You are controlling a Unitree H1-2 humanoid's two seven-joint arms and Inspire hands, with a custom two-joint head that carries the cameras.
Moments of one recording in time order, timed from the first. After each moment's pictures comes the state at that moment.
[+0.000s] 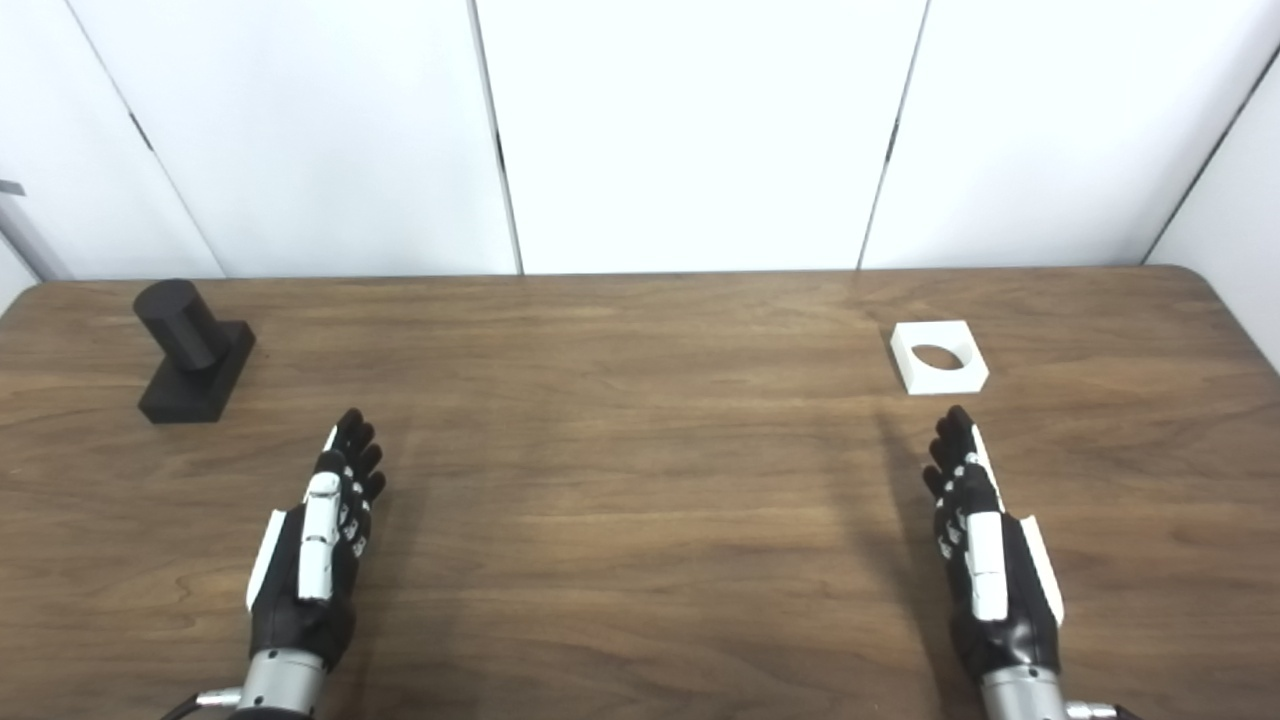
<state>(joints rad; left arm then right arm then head) 0.20 0.00 0.00 -0.29 -0.07 0.11 0.04 0.21 -0.15 -0.09 -0.18 0.19 -0.10 0.03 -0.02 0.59</state>
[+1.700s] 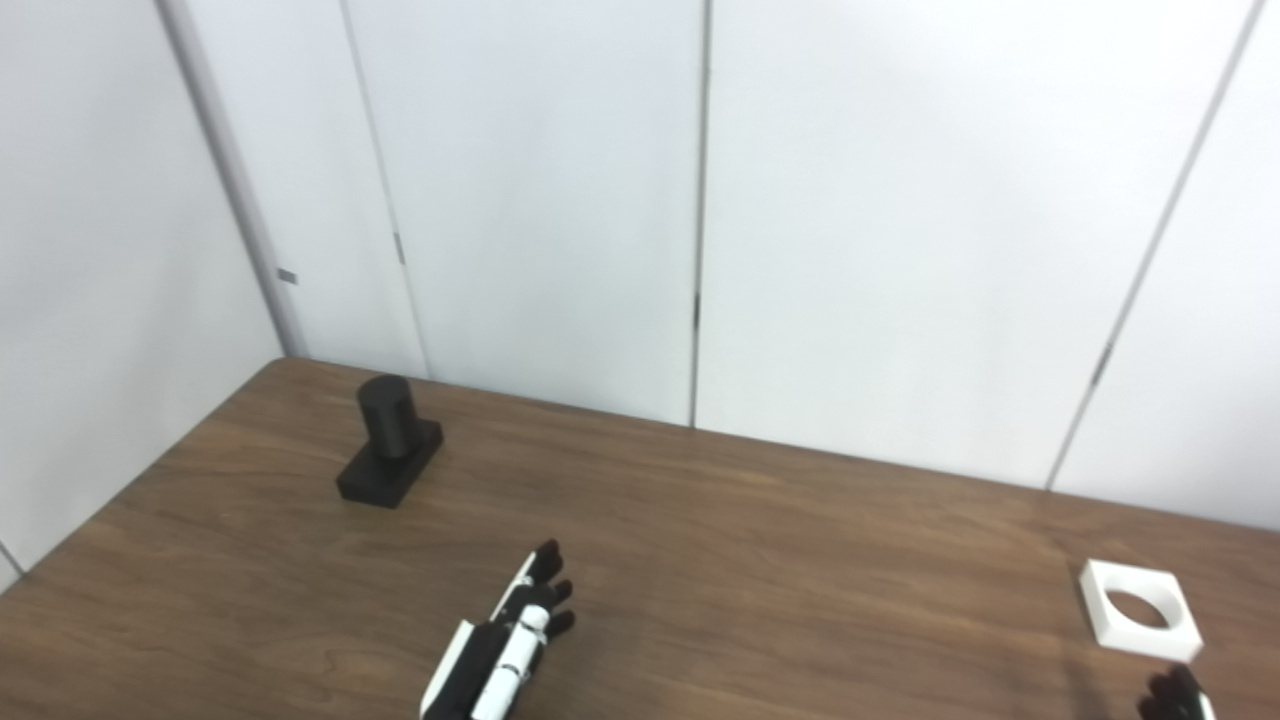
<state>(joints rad) 0.20 -0.02 -0.08 -0.24 -0.03 0.06 0.07 0.17 -0.17 -0.14 -0.13 0.24 -0.14 0.09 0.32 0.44</state>
